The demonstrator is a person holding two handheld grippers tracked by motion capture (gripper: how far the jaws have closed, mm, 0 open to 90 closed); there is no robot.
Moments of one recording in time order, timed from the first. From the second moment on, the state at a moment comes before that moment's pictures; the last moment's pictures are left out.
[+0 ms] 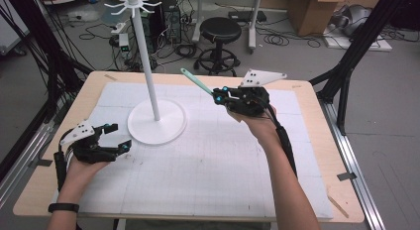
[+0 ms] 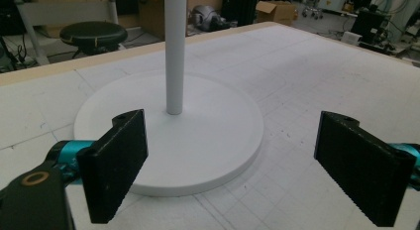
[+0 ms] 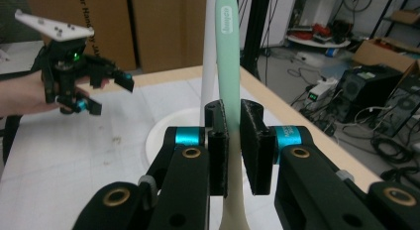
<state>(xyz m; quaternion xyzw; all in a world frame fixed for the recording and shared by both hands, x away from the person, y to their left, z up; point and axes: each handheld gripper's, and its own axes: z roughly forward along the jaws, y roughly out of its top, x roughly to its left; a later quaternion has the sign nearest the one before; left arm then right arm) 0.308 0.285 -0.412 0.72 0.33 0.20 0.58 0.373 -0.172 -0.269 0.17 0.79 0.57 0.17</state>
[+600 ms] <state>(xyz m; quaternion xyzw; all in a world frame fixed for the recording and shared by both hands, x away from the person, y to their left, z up) 0.307 0.287 -0.411 0.71 0.33 0.20 0.58 0.377 -0.154 -0.218 0.18 0.72 0.64 0.21</state>
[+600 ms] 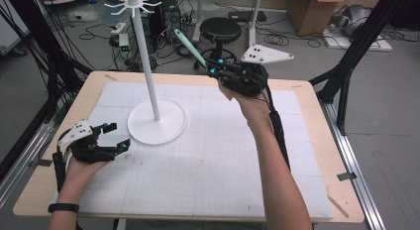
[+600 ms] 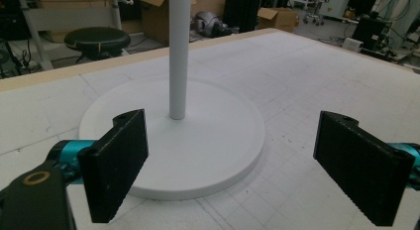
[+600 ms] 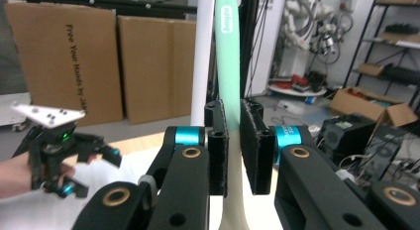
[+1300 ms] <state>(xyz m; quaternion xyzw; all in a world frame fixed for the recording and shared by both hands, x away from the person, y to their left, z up) 0.306 0.288 -0.412 0.71 0.33 0.20 0.59 0.379 -0.116 -0.193 0.17 0.69 0.67 0.21</state>
